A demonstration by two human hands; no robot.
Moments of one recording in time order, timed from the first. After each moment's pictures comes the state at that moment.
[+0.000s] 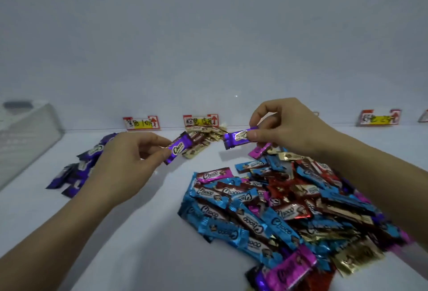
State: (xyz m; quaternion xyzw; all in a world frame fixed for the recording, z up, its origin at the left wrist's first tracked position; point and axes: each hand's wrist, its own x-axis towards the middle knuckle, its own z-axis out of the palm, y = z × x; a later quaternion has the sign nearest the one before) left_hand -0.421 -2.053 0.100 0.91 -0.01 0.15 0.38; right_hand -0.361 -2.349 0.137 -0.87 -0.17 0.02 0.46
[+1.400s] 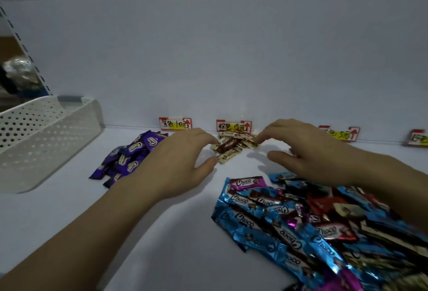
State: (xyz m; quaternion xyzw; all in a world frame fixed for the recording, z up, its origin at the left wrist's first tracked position) left_hand -0.414 -2.049 0.110 0.97 -0.16 0.15 0.10; right_hand -0.354 -2.319 0.130 -0.91 -0.39 -0.05 0.12
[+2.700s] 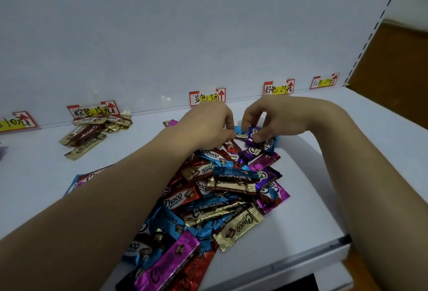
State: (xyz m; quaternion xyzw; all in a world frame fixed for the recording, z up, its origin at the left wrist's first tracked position) left_hand -0.324 -2.331 0.088 0.94 -0.30 -0.01 0.15; right_hand -0.354 -2.521 0.121 -0.97 -0.13 0.15 0.17
